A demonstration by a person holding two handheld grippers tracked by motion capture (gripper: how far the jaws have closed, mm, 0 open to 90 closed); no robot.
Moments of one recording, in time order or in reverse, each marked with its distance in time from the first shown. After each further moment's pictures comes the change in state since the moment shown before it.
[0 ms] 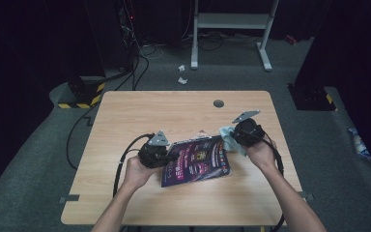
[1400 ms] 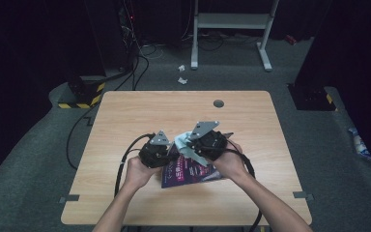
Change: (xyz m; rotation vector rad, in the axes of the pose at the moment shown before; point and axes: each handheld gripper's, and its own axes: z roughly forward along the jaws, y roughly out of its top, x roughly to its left) left arm 0.000 0.000 0.001 0.020 0.015 -0.021; right arm 0.109 0.058 -0.036 -0.156 0.172 -0.302
